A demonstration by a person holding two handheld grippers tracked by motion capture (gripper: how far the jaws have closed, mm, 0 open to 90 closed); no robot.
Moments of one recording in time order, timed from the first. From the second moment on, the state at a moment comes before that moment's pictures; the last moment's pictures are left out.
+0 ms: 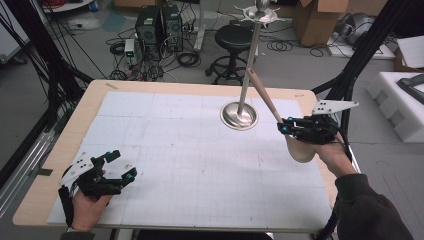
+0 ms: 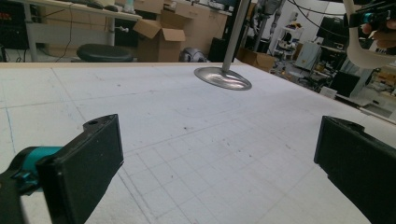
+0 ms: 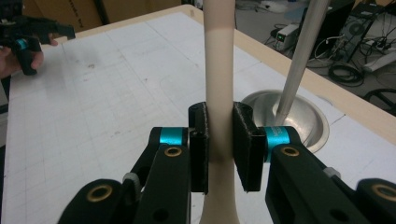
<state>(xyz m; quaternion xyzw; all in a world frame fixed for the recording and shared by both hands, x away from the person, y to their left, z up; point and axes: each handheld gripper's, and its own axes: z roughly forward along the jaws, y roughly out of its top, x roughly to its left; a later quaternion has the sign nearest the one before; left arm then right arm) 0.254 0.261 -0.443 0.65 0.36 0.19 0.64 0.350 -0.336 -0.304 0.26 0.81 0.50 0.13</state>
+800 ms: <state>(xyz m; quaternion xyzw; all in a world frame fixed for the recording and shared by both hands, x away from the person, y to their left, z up) 0.253 0.261 -0.443 0.65 0.35 0.19 0.65 0.362 -0.354 -0.283 0.26 0.80 0.52 0.15</state>
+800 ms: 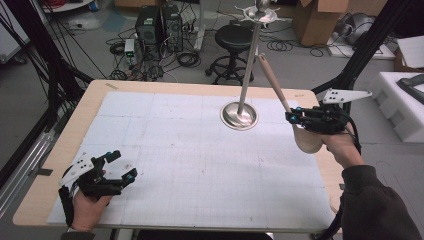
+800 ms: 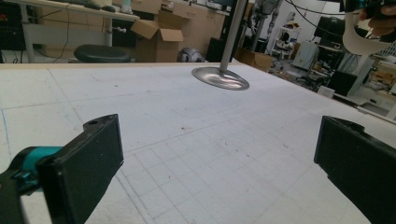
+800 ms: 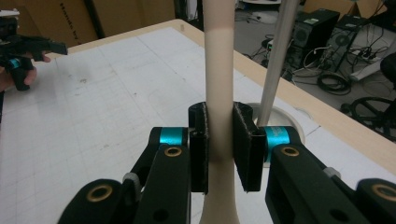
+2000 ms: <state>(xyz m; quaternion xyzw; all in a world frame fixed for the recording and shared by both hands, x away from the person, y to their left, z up) 0.250 0.264 -0.445 0.65 0.36 0.20 0.64 0.388 -0.390 -0.255 0.28 0.77 0.54 0.18</state>
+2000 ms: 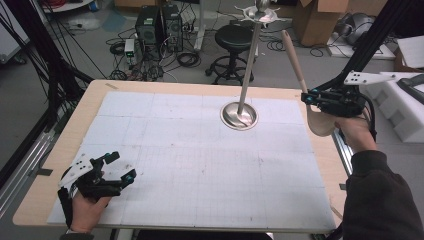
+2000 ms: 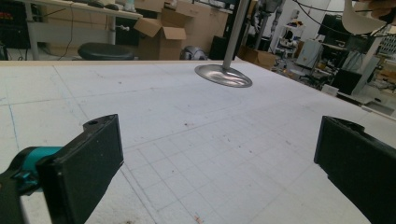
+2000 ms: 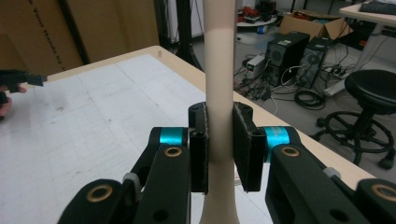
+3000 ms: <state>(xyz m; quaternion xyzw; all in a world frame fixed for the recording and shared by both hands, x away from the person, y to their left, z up) 0.249 0.267 -0.448 0.65 0.37 0.19 0.64 0.414 -0.400 -0.238 0.28 0.77 0.54 0.20</state>
